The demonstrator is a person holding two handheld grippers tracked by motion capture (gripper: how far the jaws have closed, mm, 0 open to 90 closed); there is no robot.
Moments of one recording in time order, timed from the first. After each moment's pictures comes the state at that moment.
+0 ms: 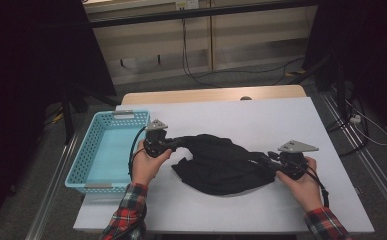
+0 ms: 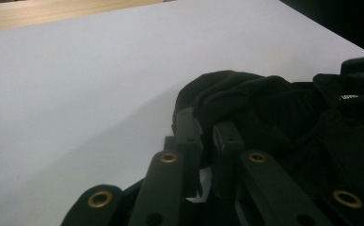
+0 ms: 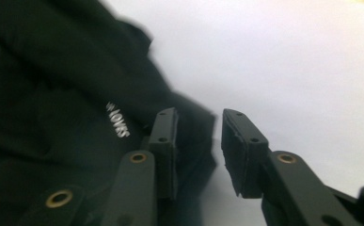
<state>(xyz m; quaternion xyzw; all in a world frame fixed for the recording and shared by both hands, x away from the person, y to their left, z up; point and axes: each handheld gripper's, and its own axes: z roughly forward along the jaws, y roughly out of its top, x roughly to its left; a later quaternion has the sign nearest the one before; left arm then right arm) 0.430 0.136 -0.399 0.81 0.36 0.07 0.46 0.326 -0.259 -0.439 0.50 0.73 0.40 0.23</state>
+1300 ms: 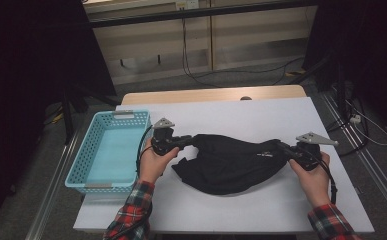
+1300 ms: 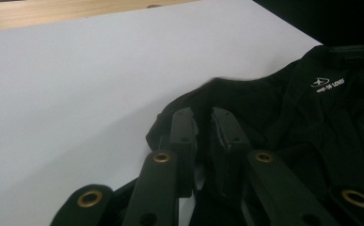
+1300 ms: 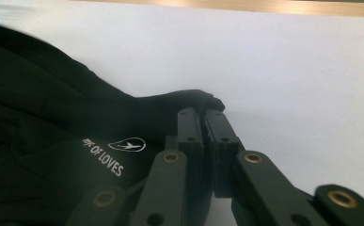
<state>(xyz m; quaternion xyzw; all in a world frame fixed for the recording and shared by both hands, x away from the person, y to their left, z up) 0.438 0.115 -0.405 0.80 0.35 0.05 0.48 0.339 -0.294 -0.439 0.55 0.68 0.42 0.25</state>
